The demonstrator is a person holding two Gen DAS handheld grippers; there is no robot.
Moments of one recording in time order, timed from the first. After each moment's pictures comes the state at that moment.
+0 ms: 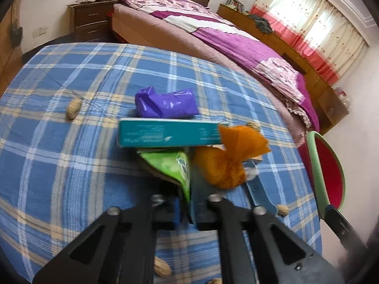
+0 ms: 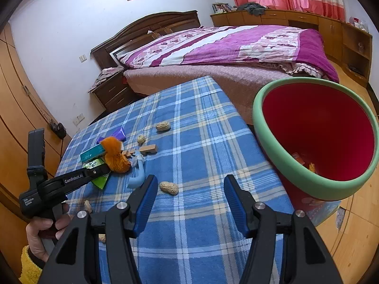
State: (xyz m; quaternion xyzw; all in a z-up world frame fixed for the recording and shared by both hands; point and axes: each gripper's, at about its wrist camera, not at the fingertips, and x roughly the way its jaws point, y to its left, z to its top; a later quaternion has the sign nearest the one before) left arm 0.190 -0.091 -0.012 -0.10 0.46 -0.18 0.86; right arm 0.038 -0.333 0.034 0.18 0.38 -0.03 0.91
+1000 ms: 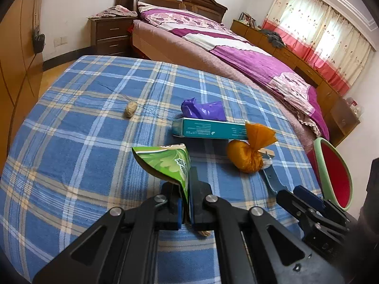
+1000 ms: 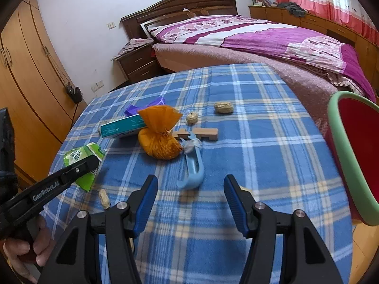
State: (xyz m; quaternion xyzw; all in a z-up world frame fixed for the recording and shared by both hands) left arm 0.152 -0.045 0.006 -0.10 0.42 -0.12 0.89; right arm 0.093 -0.255 0.011 0.11 0.42 0.05 0.90
